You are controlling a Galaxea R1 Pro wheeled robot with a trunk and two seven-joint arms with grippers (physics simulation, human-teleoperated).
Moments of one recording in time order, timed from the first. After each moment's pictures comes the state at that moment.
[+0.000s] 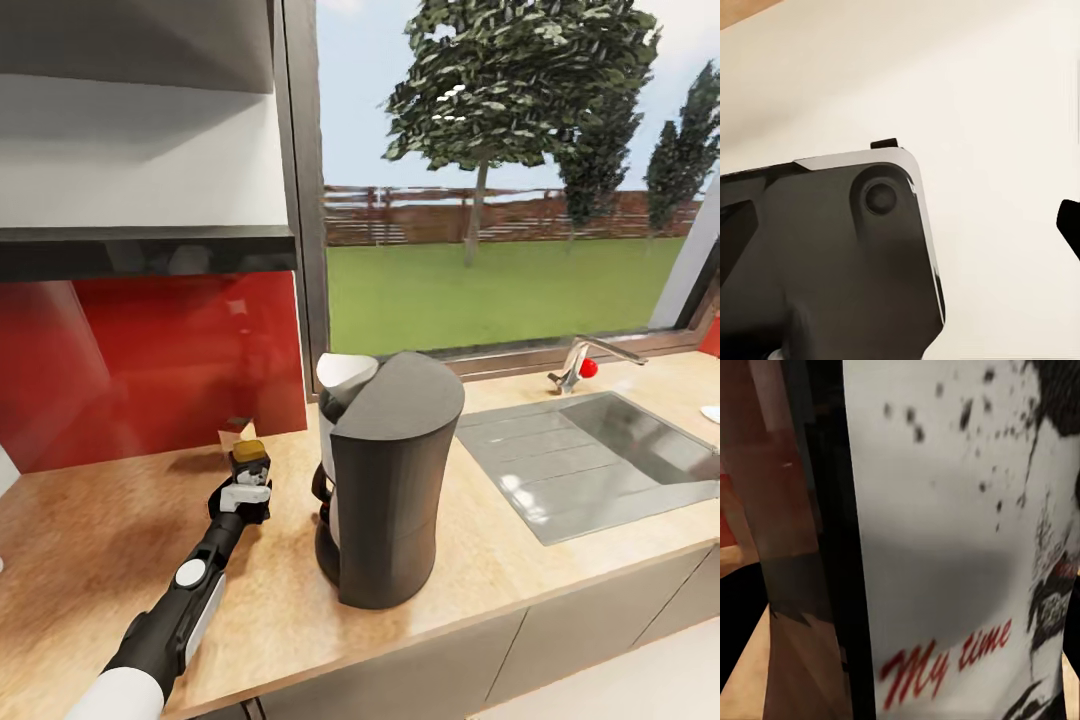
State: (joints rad) left arm -0.51 0.01 0.02 -0.81 -0.06 -0.27 -0.06; right arm -0.02 -0.01 -0.08 -0.18 -0.10 -0.20 -0.04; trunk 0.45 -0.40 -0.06
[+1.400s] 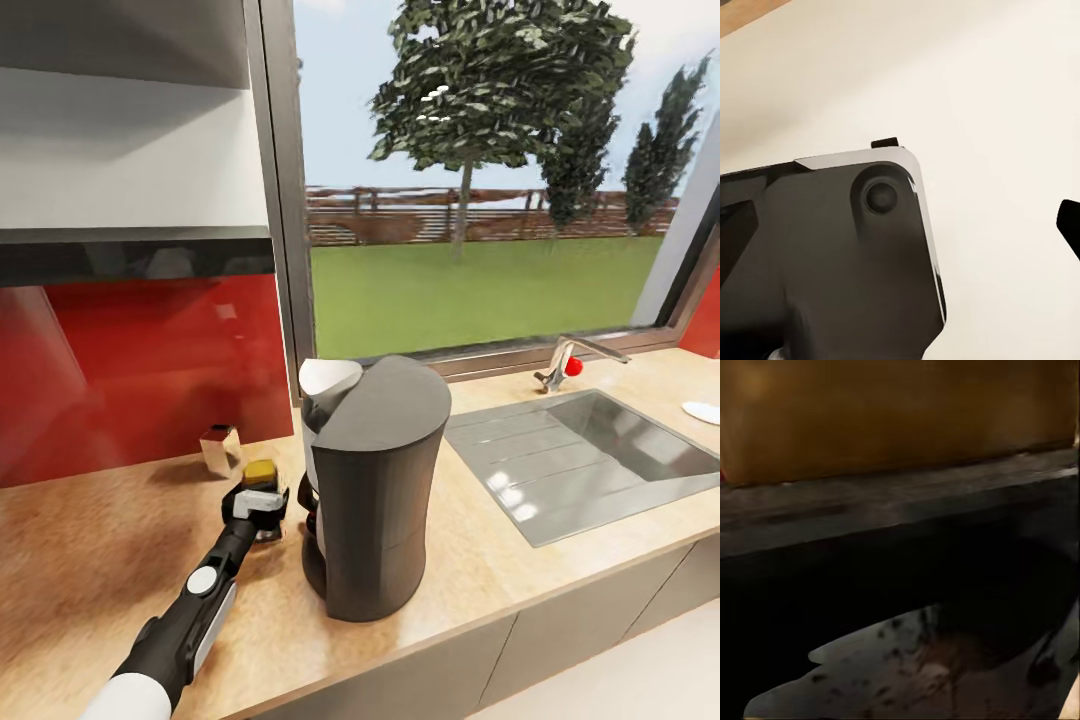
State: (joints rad) left arm -0.51 -0.01 -0.04 -0.79 -0.07 -0.30 -0.06; right arm -0.02 -0.01 -0.08 -0.18 -0.10 -0.20 -0.04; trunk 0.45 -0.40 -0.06
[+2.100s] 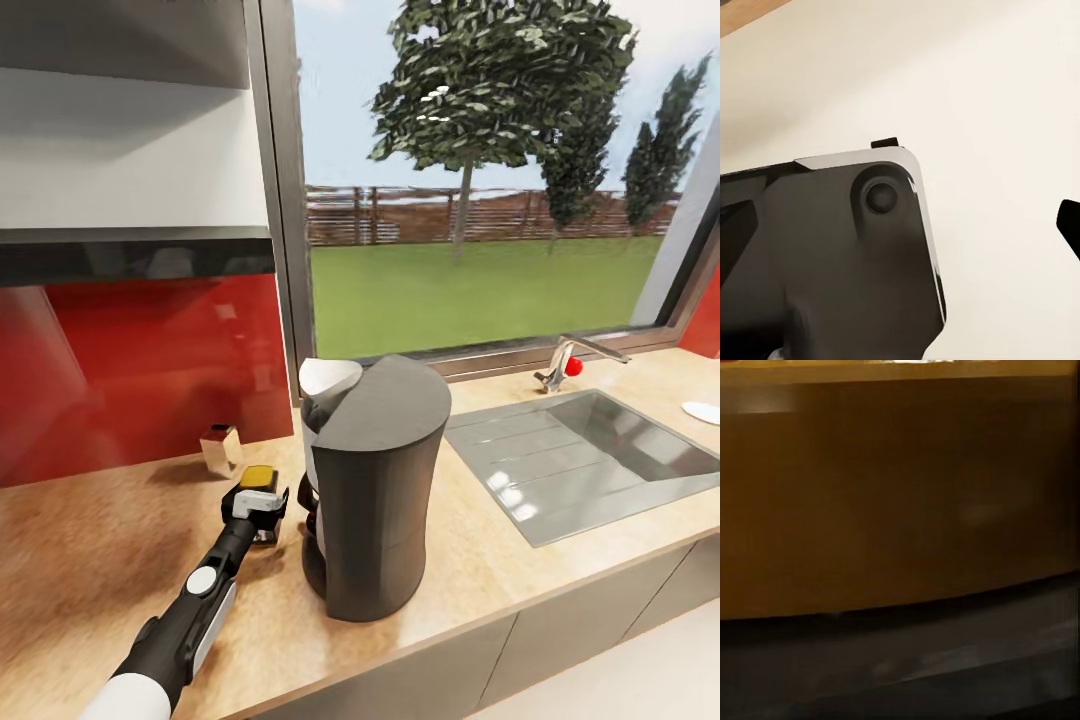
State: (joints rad) left arm -0.50 0.00 -0.04 -0.79 -0.07 -0.30 -0.06; right arm -0.02 -0.01 -0.08 -0.18 -0.10 -0.20 -0.04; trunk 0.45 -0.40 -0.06
